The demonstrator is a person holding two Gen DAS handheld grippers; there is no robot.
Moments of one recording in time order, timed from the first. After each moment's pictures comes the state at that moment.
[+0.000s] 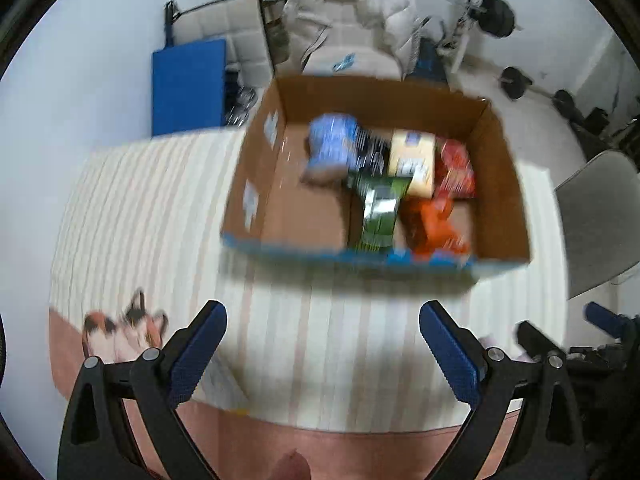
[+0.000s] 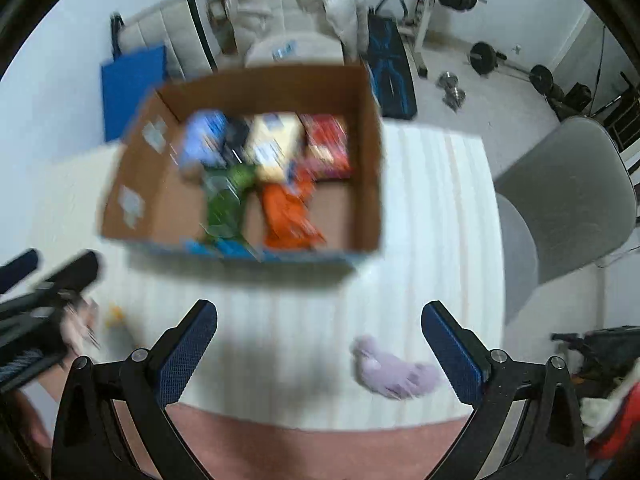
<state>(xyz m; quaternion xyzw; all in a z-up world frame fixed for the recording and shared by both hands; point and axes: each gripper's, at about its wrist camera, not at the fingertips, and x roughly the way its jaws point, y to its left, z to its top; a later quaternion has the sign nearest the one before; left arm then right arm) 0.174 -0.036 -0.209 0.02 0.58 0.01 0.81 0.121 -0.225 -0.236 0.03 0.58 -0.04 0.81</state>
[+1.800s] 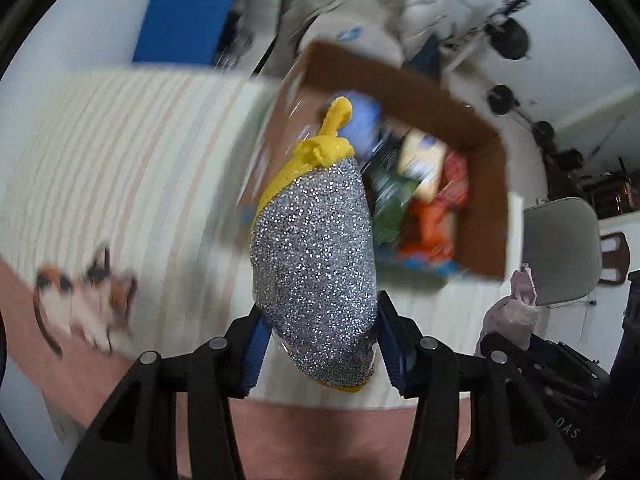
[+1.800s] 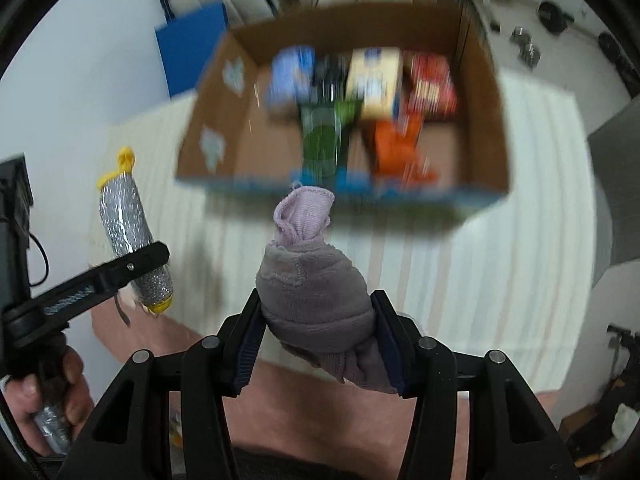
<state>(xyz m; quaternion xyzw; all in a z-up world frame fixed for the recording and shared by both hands) 0.217 0.039 -0.192 -0.12 0.63 -0.05 0.77 0.116 -0.179 -0.228 0.12 0.61 0.10 0.78</state>
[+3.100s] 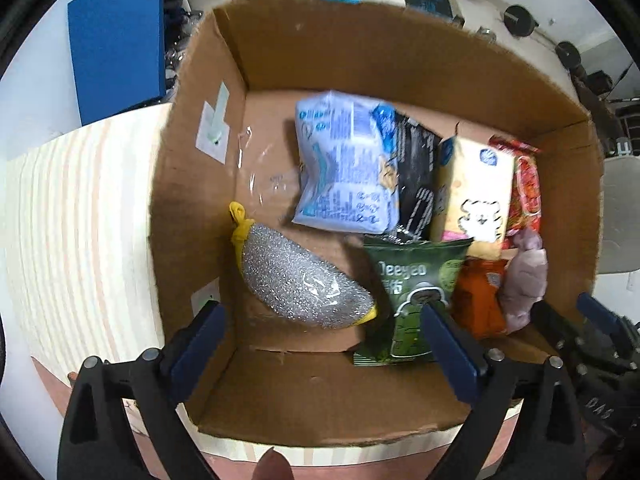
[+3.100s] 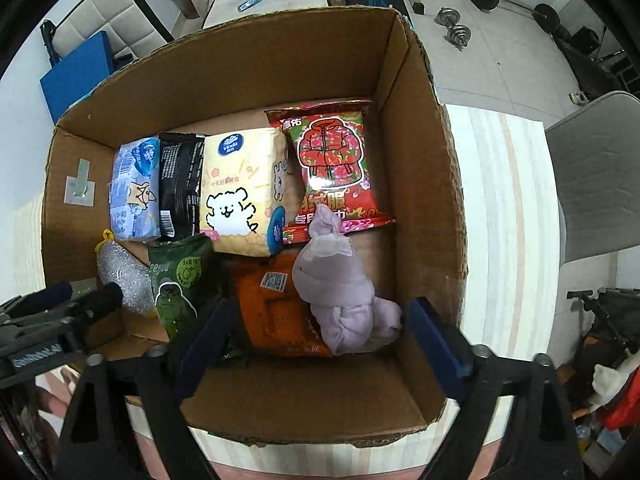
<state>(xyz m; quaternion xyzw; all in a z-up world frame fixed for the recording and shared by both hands) 0.356 -0.007 -0.292 0.00 0.71 -0.06 0.70 0.286 -0.231 -0.301 0.11 0.65 -0.05 0.75</state>
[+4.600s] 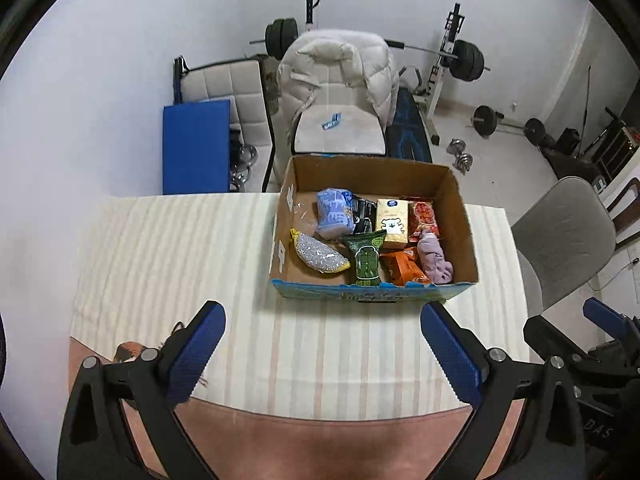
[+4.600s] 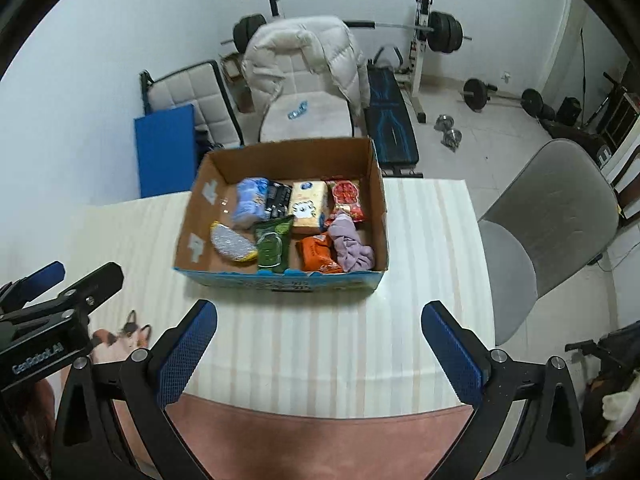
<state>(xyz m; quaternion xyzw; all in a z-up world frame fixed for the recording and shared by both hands) 0.125 0.004 -0.066 0.02 0.49 -0.03 0.87 0.039 -0.197 -0.103 0.08 0.47 -0.02 0.88</state>
